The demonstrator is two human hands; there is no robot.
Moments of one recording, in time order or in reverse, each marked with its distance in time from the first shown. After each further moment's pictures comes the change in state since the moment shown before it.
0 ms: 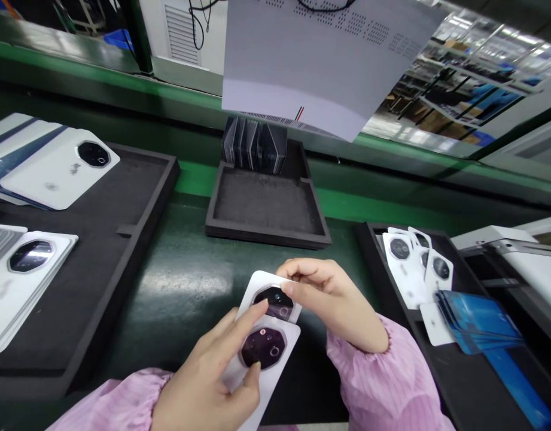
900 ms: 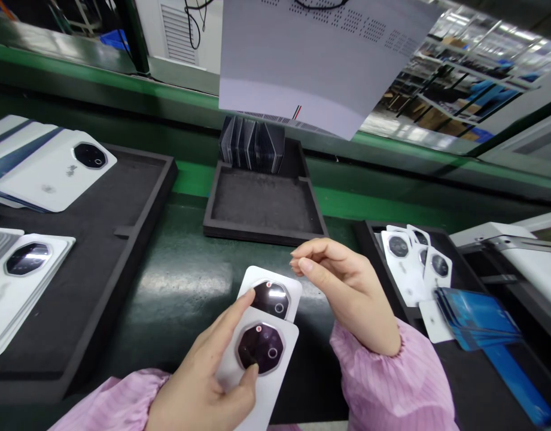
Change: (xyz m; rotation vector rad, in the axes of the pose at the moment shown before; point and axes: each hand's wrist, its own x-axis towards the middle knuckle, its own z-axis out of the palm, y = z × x) left_hand -0.003 -0.005 0.000 -0.167 -0.071 -0.139; right_hand -0.005 -0.002 -0.008 -0.235 0.335 -0.238
